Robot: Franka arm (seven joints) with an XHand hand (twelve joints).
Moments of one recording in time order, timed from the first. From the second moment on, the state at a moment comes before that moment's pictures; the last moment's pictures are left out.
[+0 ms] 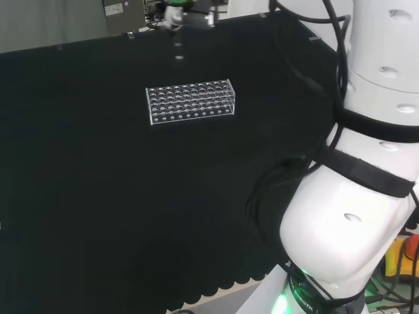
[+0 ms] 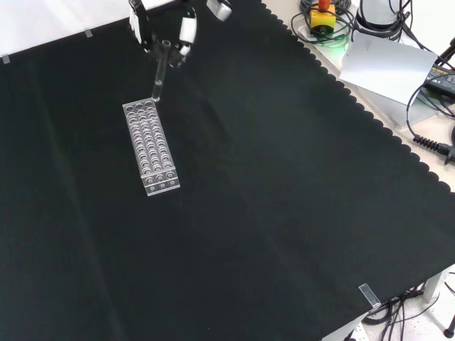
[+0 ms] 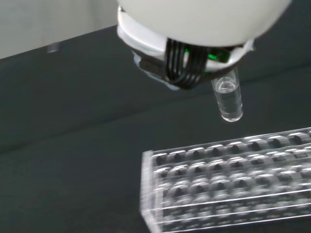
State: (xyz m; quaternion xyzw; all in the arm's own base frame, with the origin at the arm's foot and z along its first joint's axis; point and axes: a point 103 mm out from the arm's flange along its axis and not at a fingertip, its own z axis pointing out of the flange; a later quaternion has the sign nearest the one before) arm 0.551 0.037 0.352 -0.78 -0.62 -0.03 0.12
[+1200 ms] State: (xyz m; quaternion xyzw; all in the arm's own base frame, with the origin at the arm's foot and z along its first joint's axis) arm 0.555 0.045 0.351 -0.77 -0.62 -0.02 0.10
